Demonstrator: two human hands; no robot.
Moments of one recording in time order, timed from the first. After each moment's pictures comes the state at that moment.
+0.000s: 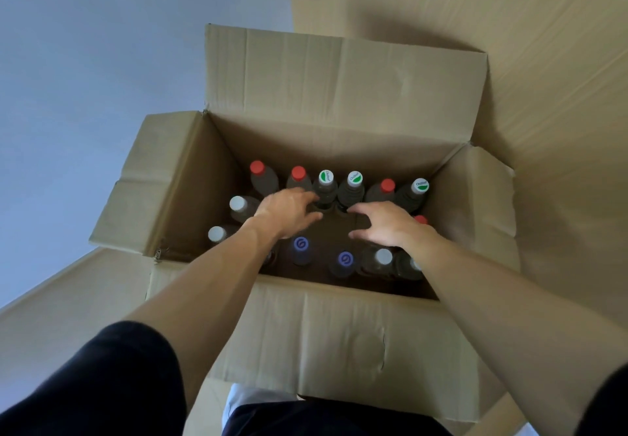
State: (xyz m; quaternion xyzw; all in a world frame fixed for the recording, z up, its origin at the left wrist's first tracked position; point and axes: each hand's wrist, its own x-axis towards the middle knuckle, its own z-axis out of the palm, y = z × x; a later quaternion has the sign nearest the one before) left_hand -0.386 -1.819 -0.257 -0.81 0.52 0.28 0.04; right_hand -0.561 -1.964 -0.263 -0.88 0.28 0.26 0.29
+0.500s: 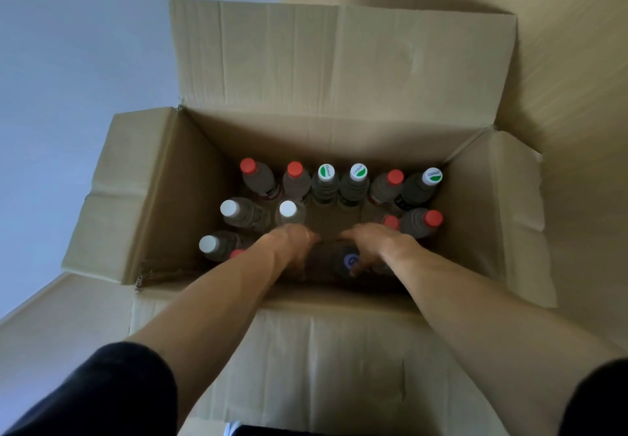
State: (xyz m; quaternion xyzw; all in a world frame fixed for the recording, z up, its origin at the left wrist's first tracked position) left_hand -0.399 -1.818 -0.314 -0.66 0.58 0.43 0.21; right_hand -0.537 -1.940 -0.319 -0.84 0.19 0.44 0.25
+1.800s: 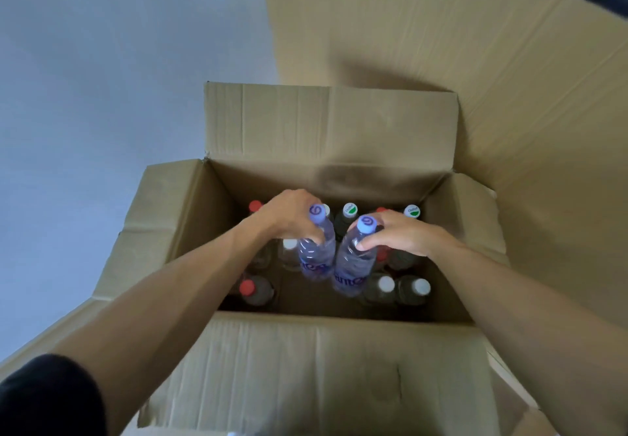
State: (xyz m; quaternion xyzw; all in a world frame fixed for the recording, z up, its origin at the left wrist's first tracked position) left_hand -0.366 -1.846 -0.171 -0.76 0.52 0.37 -0.06; right_hand -0.563 -1.982 -0.226 -0.72 0.33 0.16 0.59
